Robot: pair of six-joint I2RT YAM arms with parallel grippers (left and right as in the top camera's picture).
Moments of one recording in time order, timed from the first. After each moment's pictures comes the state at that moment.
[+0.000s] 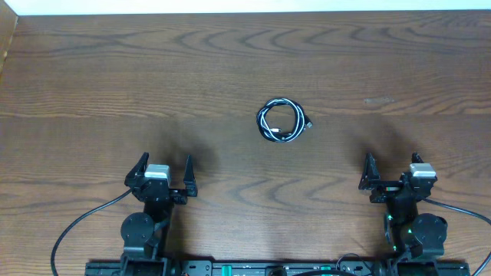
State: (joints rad) left arm -0.07 0.01 0.02 -0.11 0.02 0.01; right arm 0.02 0.01 0.02 -0.10 0.00 0.11
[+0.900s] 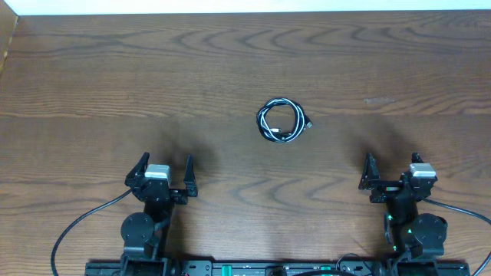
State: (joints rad) left arm -0.07 0.01 0.02 -0.11 0.03 0.00; right arm 0.02 0.01 0.02 -0.10 0.00 0.11
